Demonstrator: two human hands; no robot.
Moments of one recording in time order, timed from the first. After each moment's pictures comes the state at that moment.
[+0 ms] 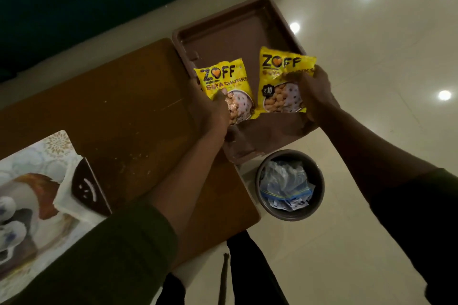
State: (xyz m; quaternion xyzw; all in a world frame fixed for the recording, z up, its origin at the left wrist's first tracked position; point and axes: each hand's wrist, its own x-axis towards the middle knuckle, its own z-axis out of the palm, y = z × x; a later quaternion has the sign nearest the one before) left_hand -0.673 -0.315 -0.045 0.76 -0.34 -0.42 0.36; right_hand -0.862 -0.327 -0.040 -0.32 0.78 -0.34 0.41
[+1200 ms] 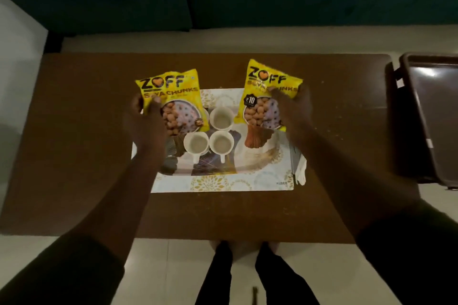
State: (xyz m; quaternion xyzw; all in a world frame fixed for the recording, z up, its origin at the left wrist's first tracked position) left_hand -0.071 -0.097 -0.007 0.82 -0.18 -0.17 0.51; right_hand -0.307 -0.214 -0.005 -0.41 0.67 -0.32 0.53
